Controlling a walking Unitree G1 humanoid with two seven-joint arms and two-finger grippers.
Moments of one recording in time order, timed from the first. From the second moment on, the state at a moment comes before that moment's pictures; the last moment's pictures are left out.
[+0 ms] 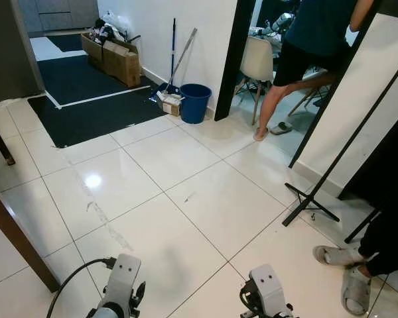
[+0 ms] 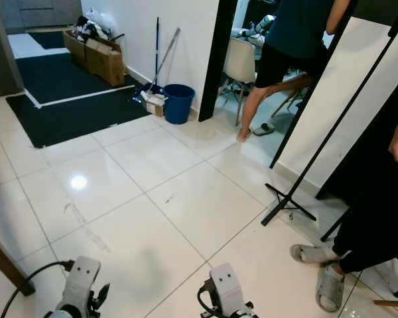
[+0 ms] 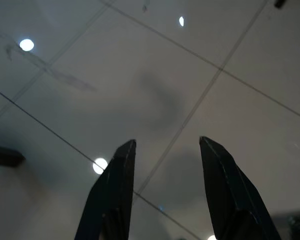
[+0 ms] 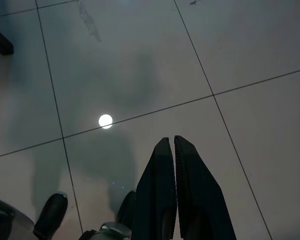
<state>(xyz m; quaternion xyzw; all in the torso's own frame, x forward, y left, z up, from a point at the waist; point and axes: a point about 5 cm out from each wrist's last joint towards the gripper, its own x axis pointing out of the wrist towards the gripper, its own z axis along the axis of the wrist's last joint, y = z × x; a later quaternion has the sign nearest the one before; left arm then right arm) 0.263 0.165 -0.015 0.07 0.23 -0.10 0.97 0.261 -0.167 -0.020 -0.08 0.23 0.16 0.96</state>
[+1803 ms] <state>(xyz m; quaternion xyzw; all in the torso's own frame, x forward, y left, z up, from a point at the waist) 0.255 0.154 -0.018 0.08 0.22 -0.14 0.96 0.249 -0.152 -0.026 -0.06 0.24 0.20 0.95</state>
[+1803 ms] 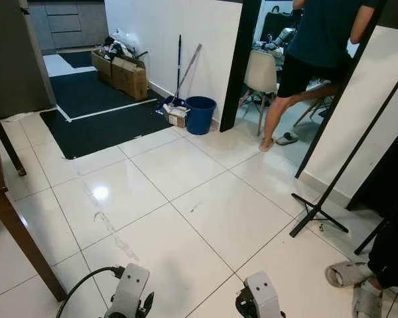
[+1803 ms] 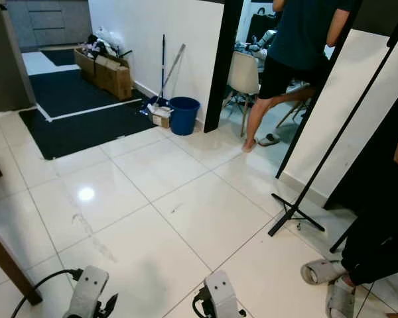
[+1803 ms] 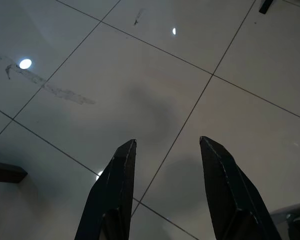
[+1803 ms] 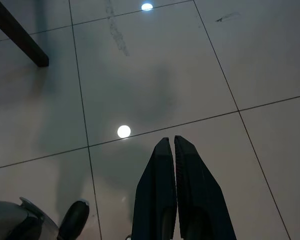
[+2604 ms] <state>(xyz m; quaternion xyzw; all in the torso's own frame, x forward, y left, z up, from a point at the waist) 0.254 0.148 -0.017 0.08 0.21 -0.16 0.96 0.250 -0.158 -0.027 -0.06 0.24 0.19 0.95</state>
